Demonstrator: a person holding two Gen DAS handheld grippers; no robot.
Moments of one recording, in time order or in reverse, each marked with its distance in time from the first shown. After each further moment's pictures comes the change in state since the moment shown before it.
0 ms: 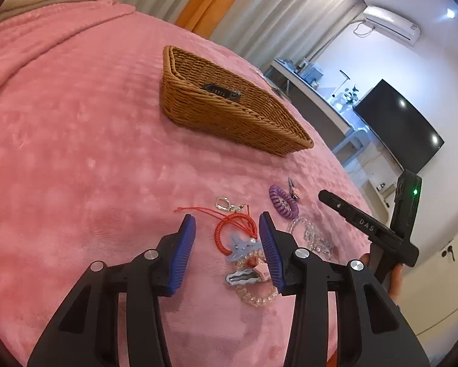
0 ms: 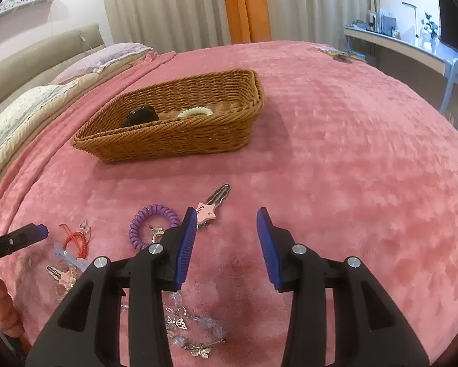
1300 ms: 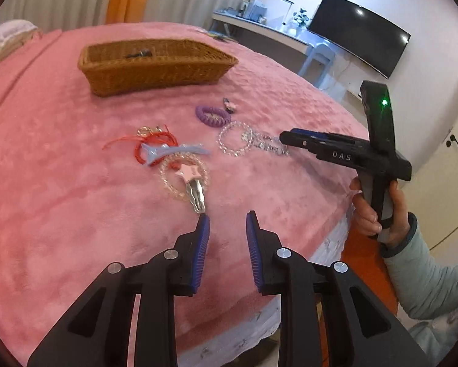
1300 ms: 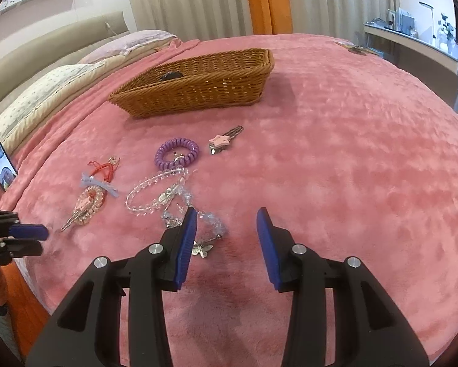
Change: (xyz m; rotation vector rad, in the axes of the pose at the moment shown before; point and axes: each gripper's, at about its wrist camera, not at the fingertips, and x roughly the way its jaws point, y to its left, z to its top) left arm -0.021 -0.077 -0.065 0.384 0.189 0.014; right arm -0.042 -0.010 -0.058 -0.053 0.037 0.098
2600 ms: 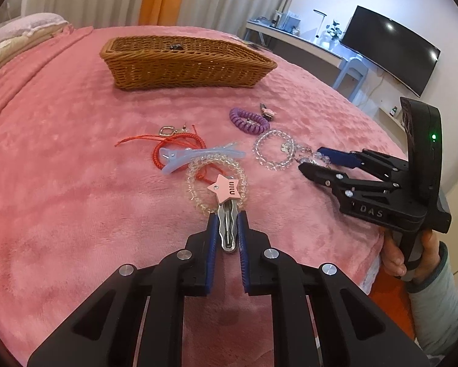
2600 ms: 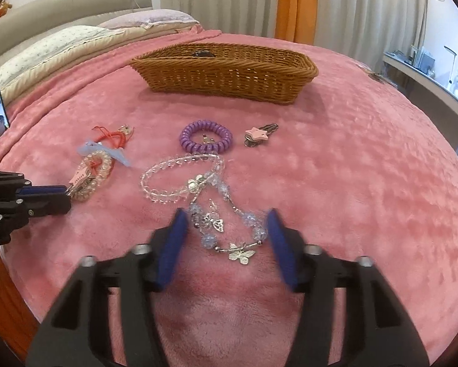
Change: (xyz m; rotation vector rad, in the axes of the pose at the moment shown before) left arm 0.037 0.007 -0.001 -0.084 -0.048 0.128; right arm 0.021 0.045 -0.010 -0.208 0.017 -0.055
